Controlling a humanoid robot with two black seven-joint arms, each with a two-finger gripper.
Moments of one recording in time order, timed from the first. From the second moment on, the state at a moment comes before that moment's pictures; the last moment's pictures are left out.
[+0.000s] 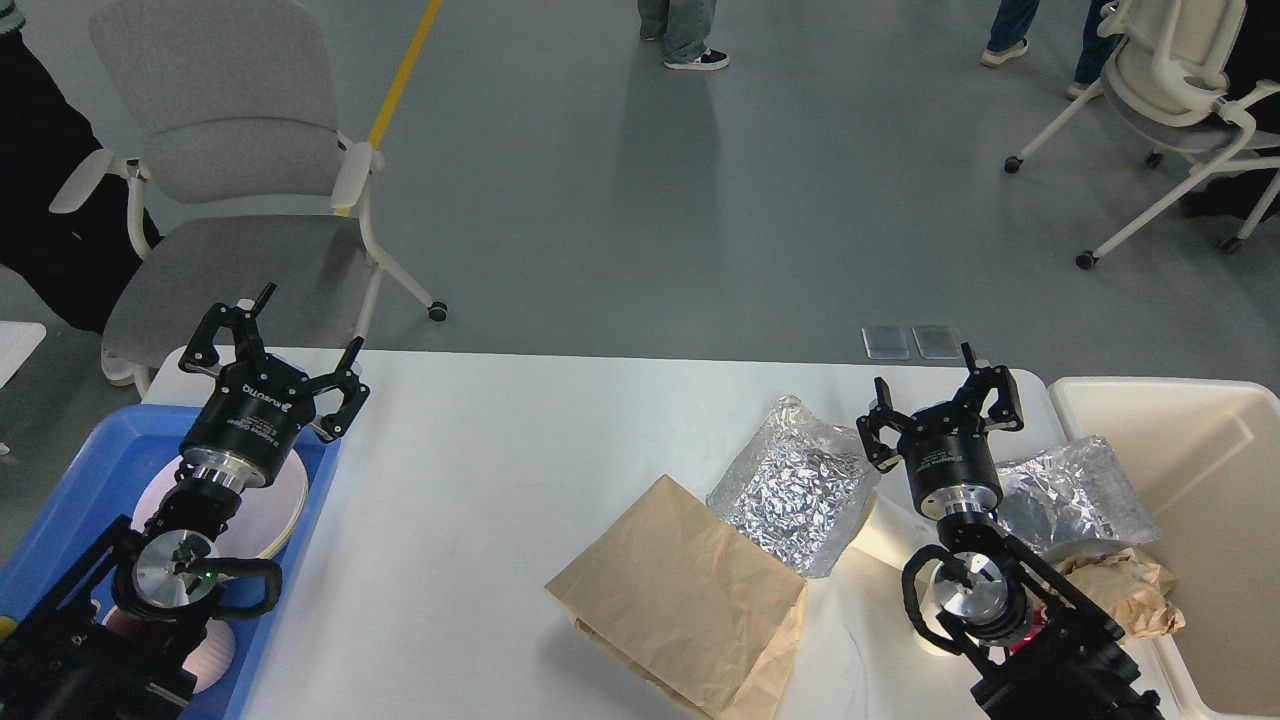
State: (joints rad) left arm -0.26 0.24 -1.34 -1.01 0.25 -0.39 -0.18; right arm 0.35 -0.05 1.11 0.76 -0.20 0.21 0.50
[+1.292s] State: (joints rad) left arm -0.18 0.16 -1.56 -0.97 0.23 -0.41 -0.18; right arm 0.35 -0.05 1.11 0.76 -0.20 0.21 0.50
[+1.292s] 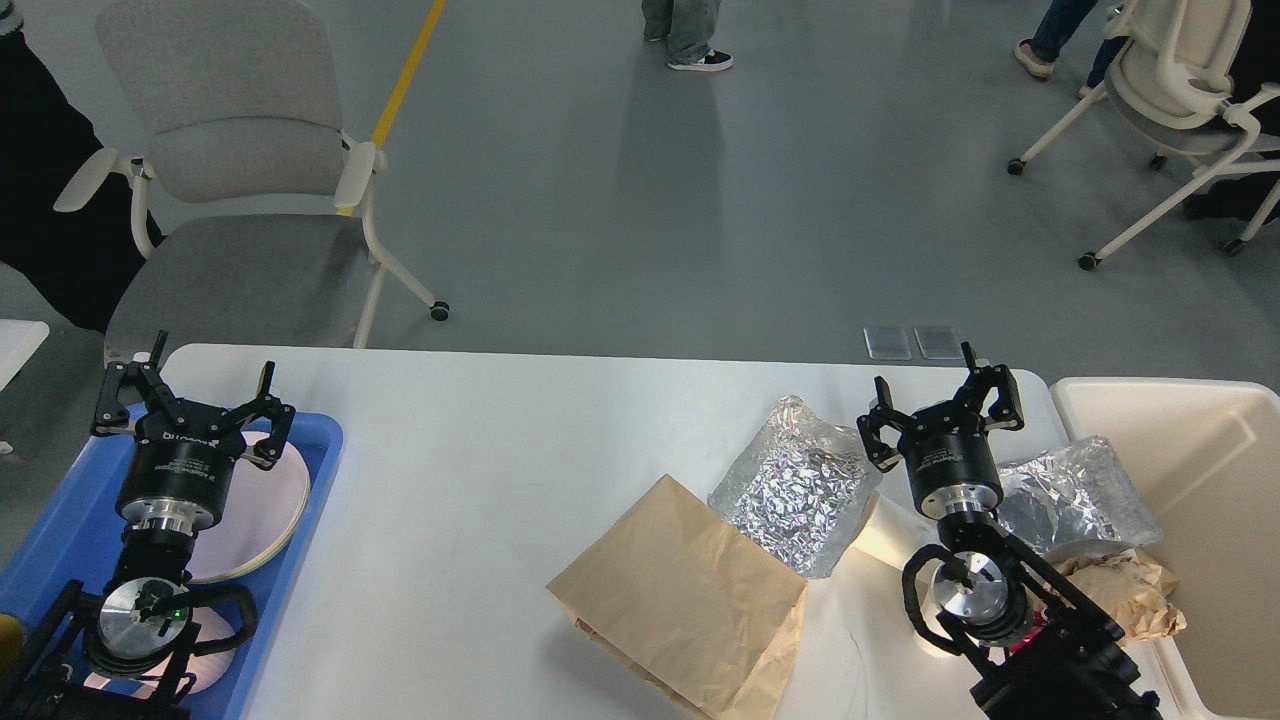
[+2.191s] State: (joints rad) left arm -0.20 0.09 -1.49 -0.93 0.23 -0.45 -0.23; right arm 0.35 -0.05 1.11 0.75 -0.20 0.21 0.50
